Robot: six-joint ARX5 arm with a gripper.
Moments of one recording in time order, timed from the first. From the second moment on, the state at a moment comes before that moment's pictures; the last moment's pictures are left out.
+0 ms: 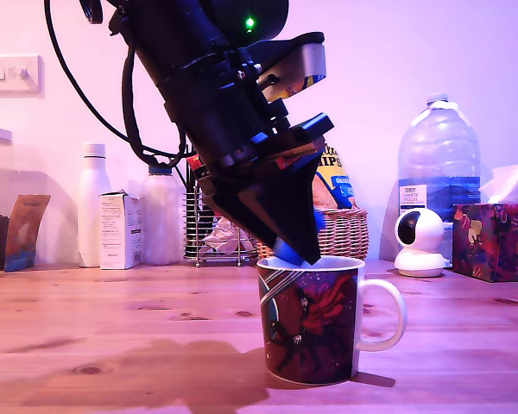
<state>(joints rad) -0.88 1.71 1.16 -0.45 0.12 0.13</state>
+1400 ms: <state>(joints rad) -0.41 1.31 0.88 -0.20 0.21 0.13</state>
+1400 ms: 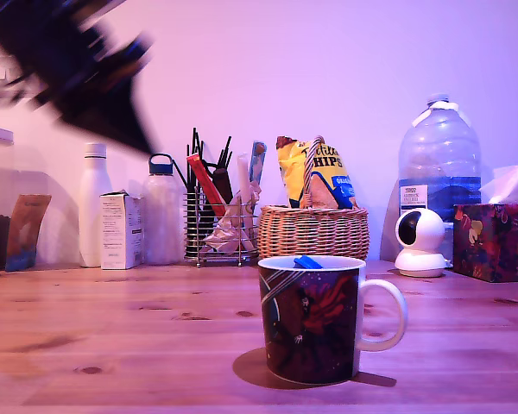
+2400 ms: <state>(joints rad) -0.05 0.68 0.34 0.08 0.28 -0.07</state>
